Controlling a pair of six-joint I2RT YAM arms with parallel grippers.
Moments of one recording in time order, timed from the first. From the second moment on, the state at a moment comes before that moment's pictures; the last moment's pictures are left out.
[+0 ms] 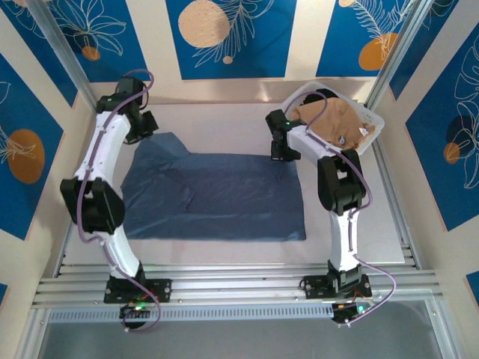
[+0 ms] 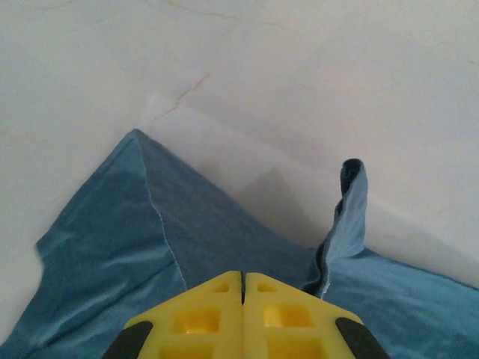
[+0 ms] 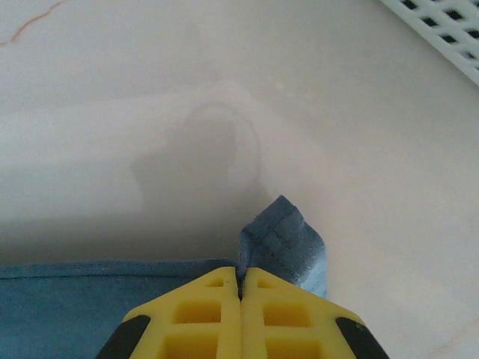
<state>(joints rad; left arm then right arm) -0.08 1.81 1.87 -1.16 -0.10 -0.51 0.37 2.09 1.67 -0.89 0.30 0.47</state>
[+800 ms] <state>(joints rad) -0.08 1.11 1.17 -1.29 -0.21 -0.60 0.51 1.74 1.23 -0.92 0.32 0.66</state>
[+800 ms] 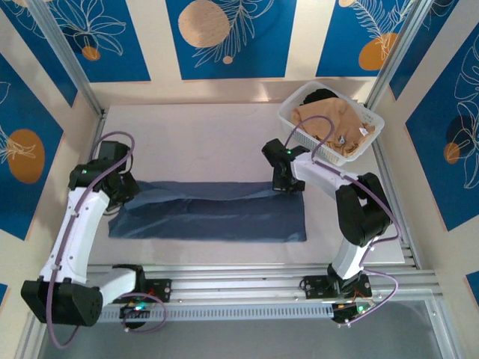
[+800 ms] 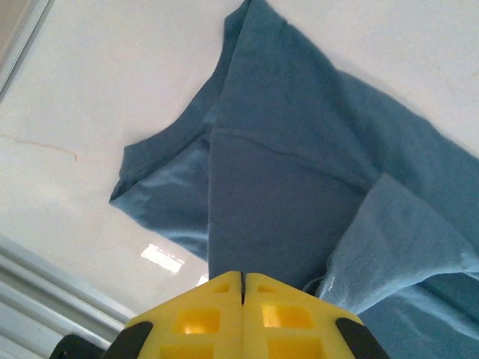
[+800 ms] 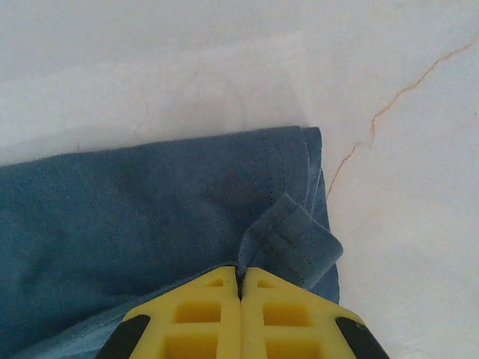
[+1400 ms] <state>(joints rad) -0.08 1.01 0.93 -1.30 -0.20 -0.68 0.56 1.69 1.15 -0.98 0.34 0.74</state>
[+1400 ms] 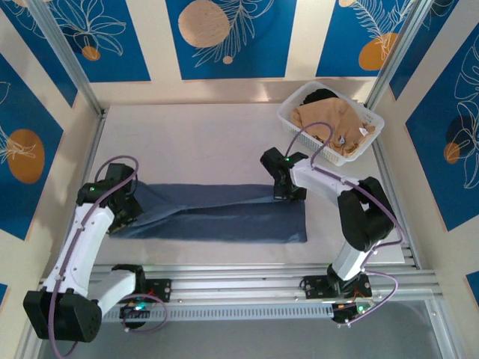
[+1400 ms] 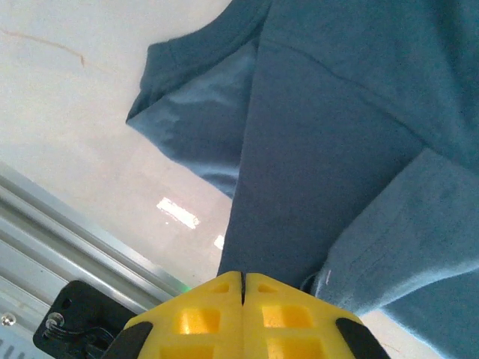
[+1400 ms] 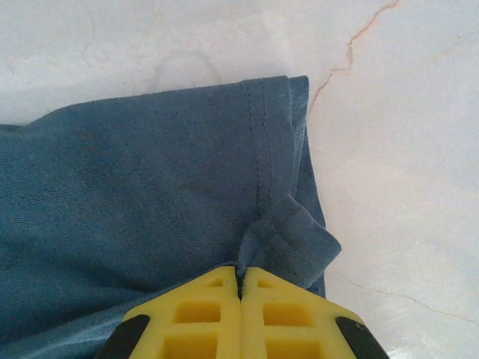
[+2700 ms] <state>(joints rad) 0.21 1.80 1.34 -0.97 0.10 -0.58 0.33 1.60 0.95 -0.82 -0.05 0.89</state>
